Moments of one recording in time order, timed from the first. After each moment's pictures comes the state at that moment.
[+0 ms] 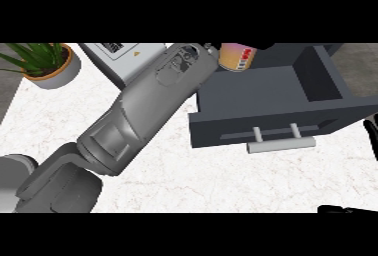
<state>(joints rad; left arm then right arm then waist) -1.47 0.00 -0.46 -0.42 0.42 0.61 0.03 0.15 -0.05 -0.26 -2.12 -0.09 0.20 0.13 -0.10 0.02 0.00</state>
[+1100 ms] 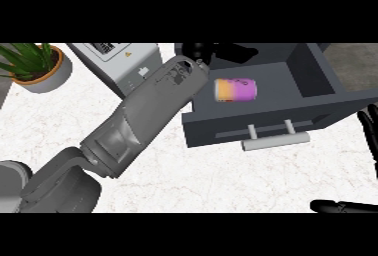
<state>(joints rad) -1.41 0.00 -0.61 -0.36 0.52 0.74 -0.06 0.09 -0.04 -0.22 -2.13 -0.06 0.18 0.17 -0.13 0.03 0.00</state>
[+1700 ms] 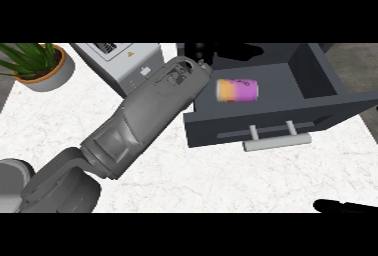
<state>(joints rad) -1.41 0.00 -0.61 -0.39 0.61 0.79 -0.08 0.08 -0.13 -0.21 -2.19 0.10 0.20 0.09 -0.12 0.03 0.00</state>
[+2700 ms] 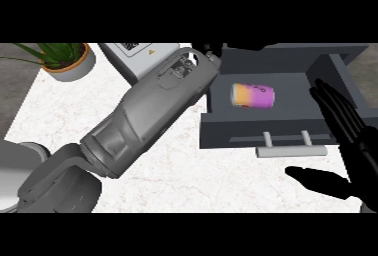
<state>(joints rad) -1.46 0.00 -0.59 -0.42 0.69 0.83 -0.10 -0.05 -0.26 0.04 -2.03 0.77 0.11 0.01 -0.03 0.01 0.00</state>
